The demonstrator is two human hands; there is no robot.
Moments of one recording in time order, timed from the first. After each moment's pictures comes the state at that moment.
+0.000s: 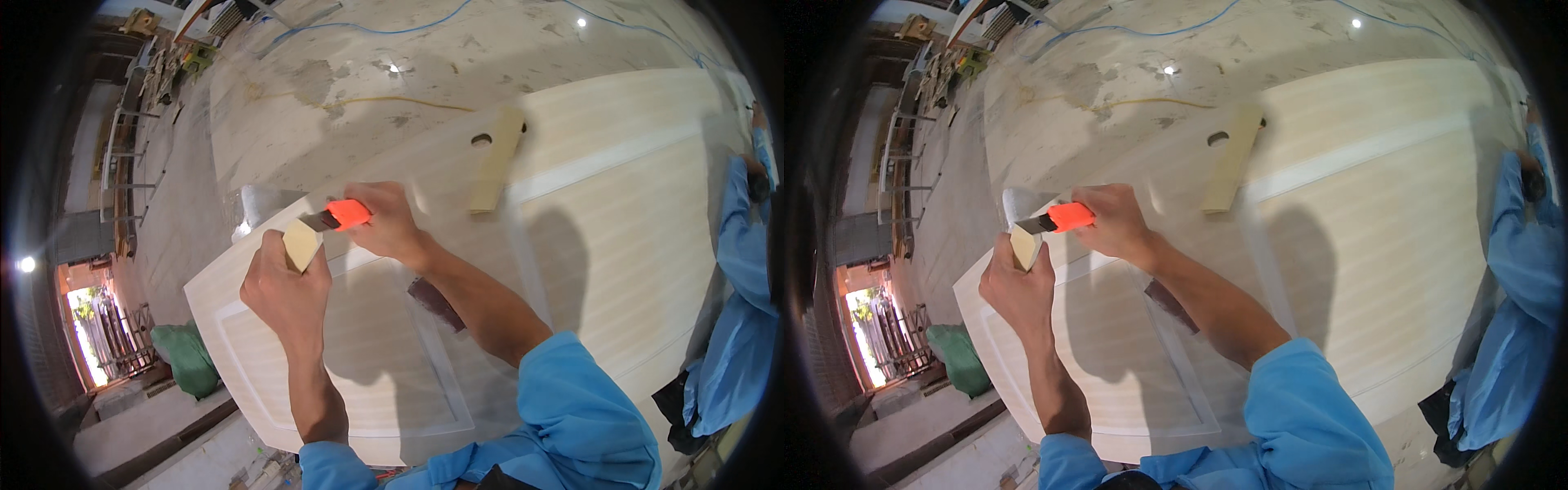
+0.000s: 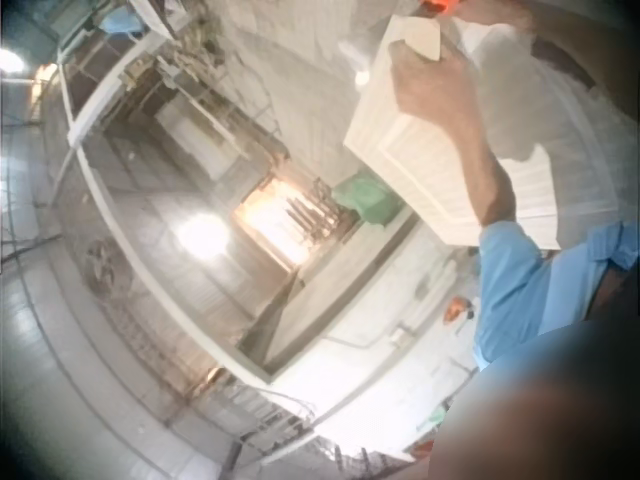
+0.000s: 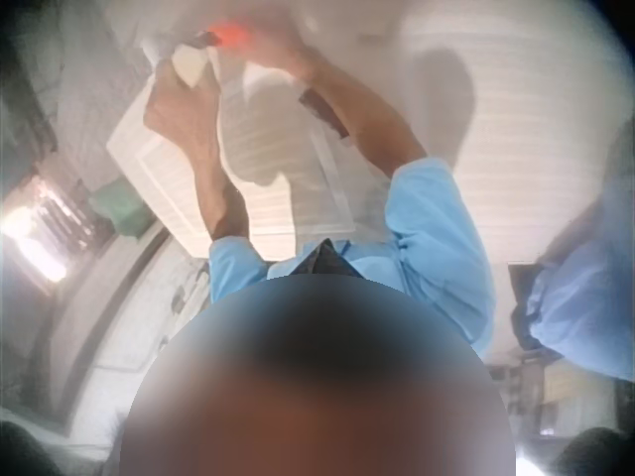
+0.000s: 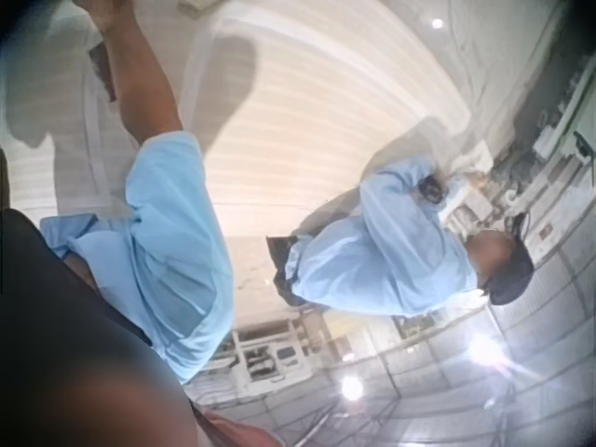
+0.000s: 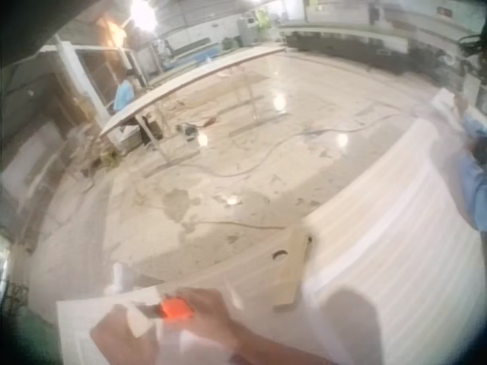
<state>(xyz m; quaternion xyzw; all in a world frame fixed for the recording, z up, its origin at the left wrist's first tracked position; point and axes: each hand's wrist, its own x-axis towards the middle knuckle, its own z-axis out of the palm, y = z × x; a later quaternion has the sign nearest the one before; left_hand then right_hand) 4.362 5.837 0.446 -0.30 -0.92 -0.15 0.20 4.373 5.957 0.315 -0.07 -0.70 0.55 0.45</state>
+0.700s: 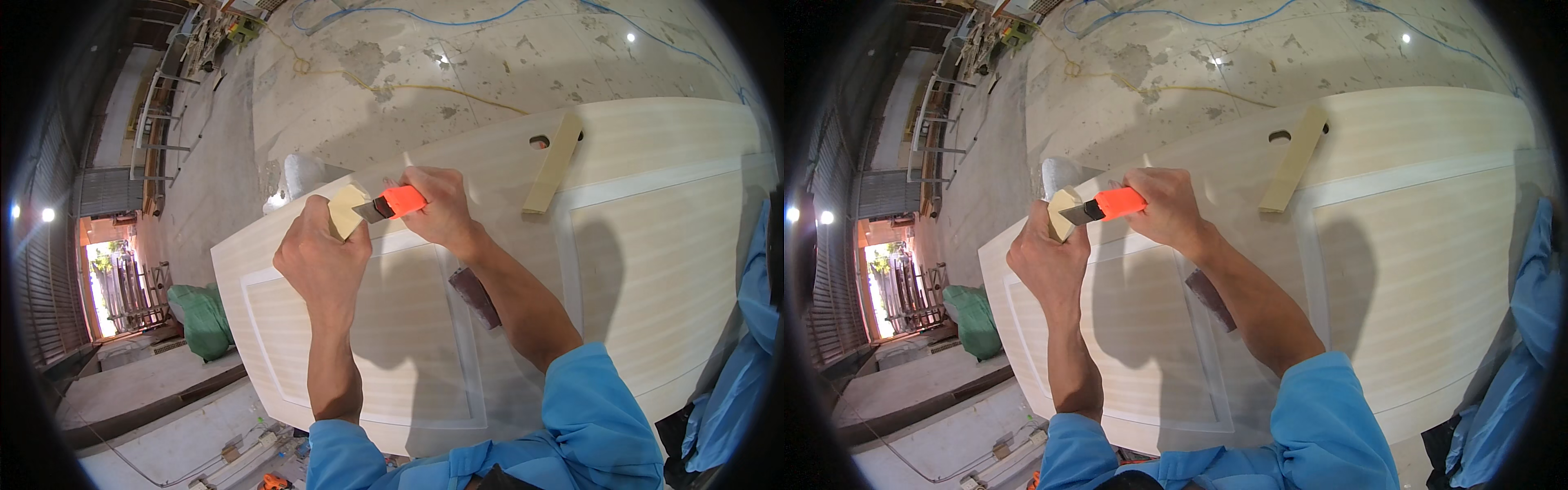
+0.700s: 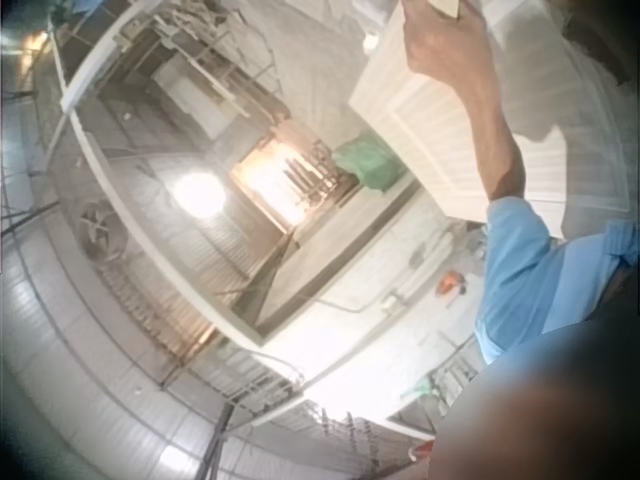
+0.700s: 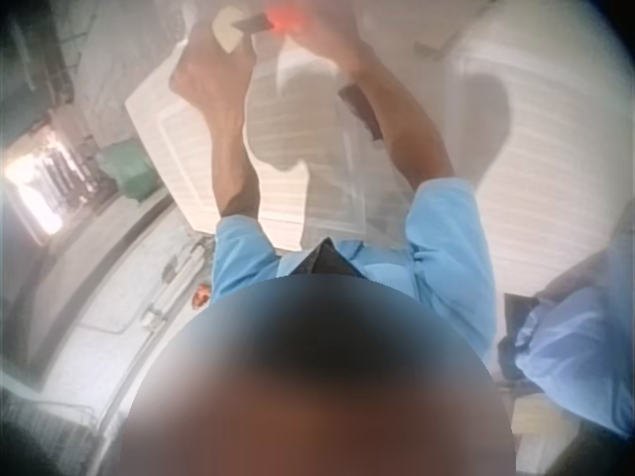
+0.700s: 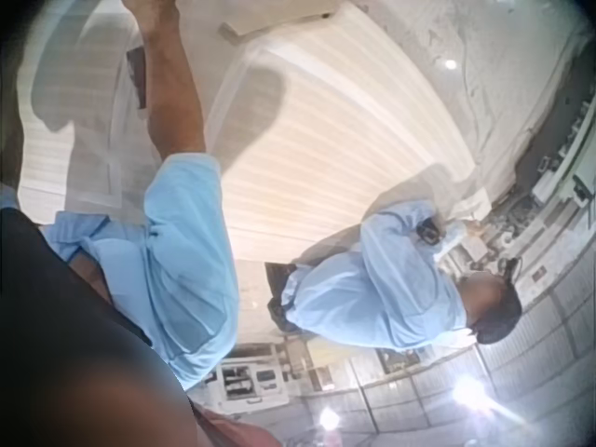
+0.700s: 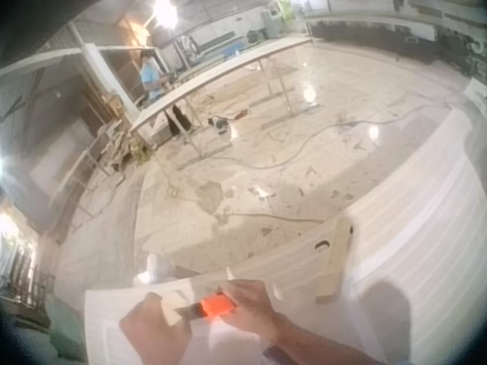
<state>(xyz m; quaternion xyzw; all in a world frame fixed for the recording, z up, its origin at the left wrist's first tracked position) 4.351 5.829 0.450 -0.29 -0.92 -0.11 0.22 4.377 5.957 0.324 -0.06 -0.73 0.53 0.44</state>
